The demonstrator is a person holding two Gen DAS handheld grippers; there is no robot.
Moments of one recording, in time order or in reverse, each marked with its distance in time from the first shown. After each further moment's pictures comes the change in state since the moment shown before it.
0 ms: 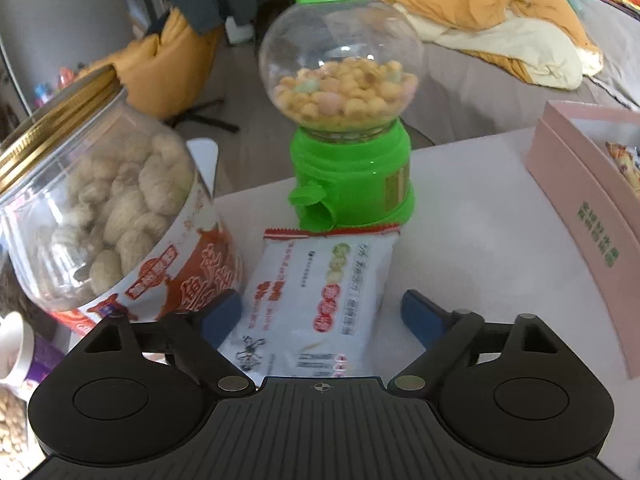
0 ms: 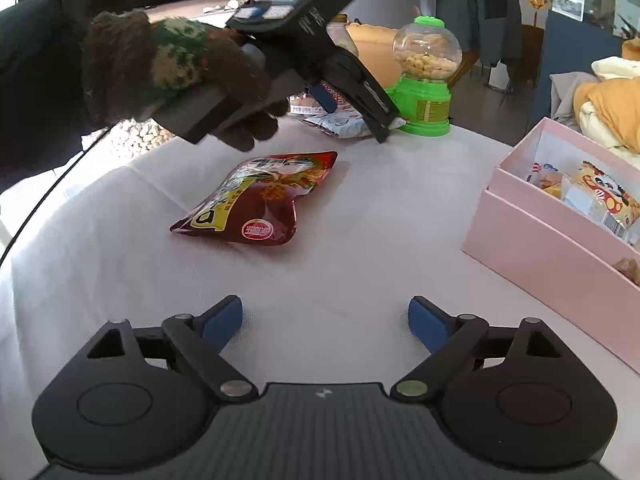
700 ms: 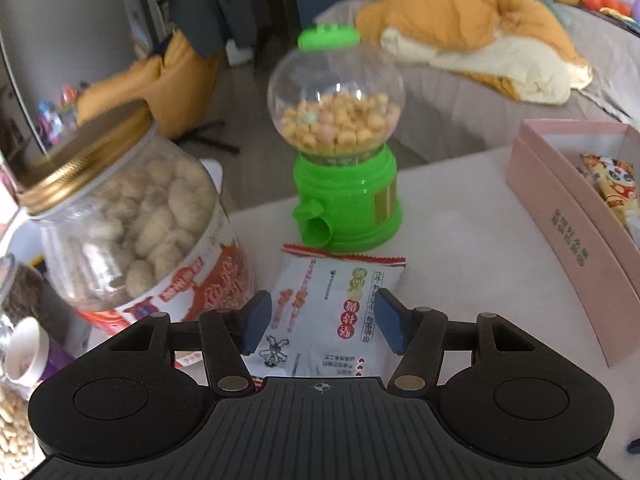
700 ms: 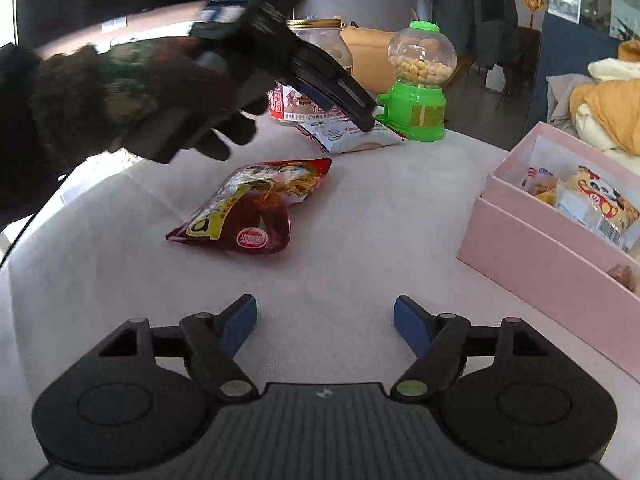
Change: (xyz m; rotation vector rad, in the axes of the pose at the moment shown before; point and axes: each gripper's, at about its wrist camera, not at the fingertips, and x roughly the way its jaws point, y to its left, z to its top) left arm -0.030 -0.002 -0.006 -0.002 -0.040 -0.024; right arm -0.001 -0.005 0.004 0.015 -0.012 -0.006
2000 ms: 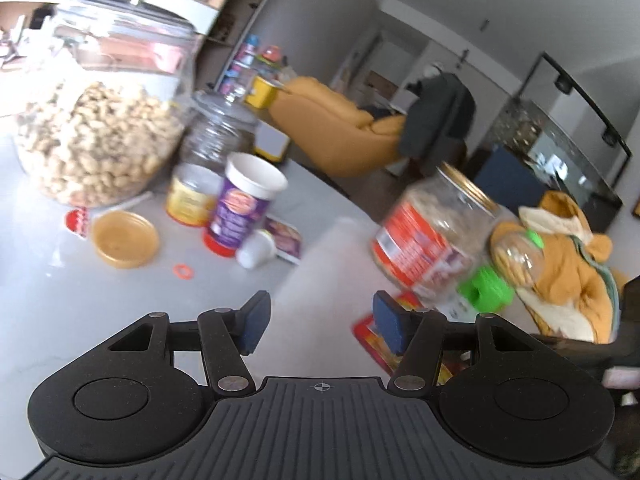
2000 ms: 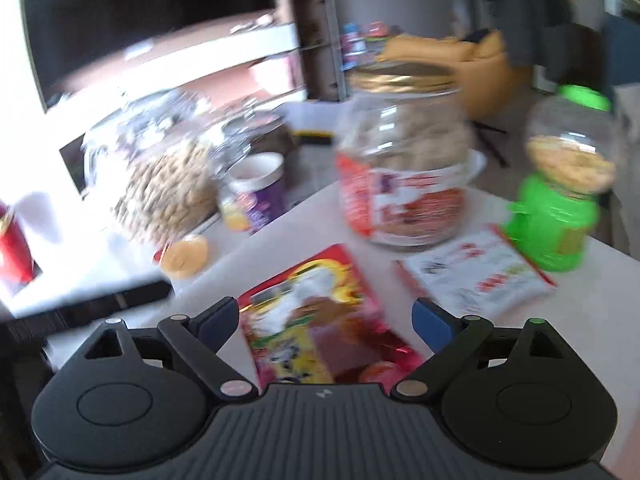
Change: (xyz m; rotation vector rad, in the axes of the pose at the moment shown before) left arm -0.162 0.141 -0.216 -0.873 -0.385 0.081; right arm 0.131 0.066 0.150 -0.010 -0.004 0.165
